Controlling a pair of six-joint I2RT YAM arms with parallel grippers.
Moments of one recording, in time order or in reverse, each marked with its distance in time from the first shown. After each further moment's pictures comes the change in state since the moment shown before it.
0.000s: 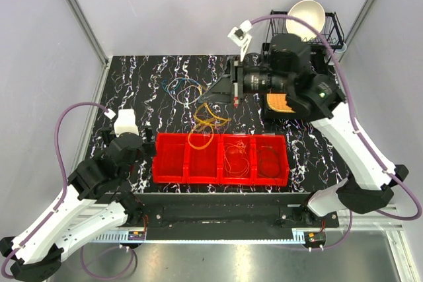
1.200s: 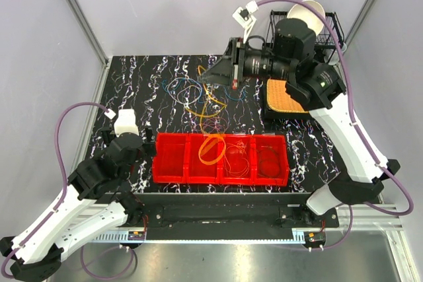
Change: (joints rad) left arm -0.003 0.000 0.000 0.000 -0.001 0.000; right arm -0.054 0.105 0.208 0.023 0.009 0.019
